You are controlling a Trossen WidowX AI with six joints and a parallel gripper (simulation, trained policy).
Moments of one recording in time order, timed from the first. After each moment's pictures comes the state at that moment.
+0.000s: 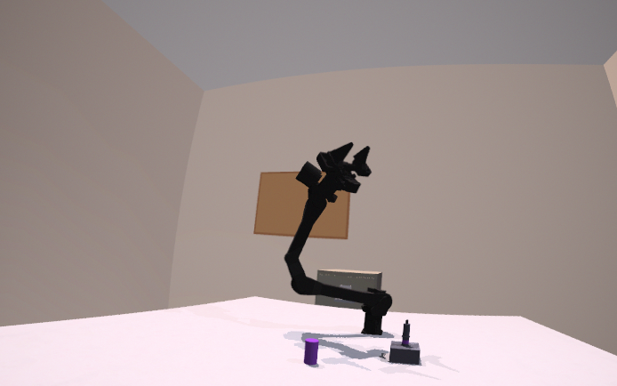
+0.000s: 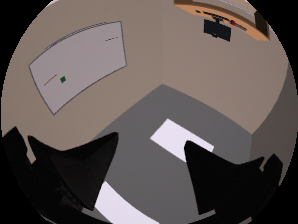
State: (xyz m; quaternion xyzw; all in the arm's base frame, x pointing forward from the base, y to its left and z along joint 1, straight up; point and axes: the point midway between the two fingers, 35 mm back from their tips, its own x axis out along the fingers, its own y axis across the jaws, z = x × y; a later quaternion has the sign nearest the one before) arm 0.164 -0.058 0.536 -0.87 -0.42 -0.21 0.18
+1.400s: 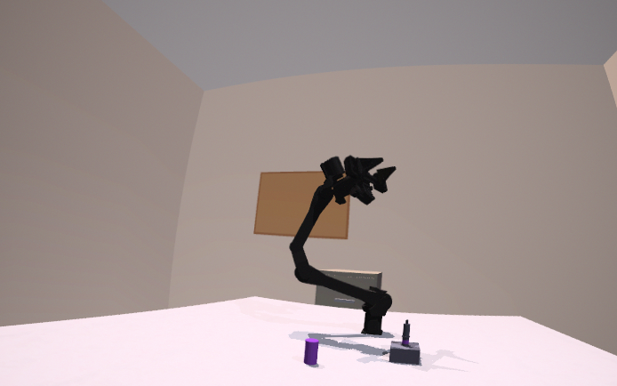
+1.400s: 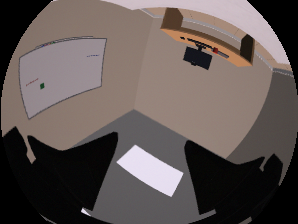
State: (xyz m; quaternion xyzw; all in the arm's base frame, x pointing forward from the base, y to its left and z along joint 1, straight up) arm 0.120 0.012 0.503 -0.85 -0.50 -0.14 0.03
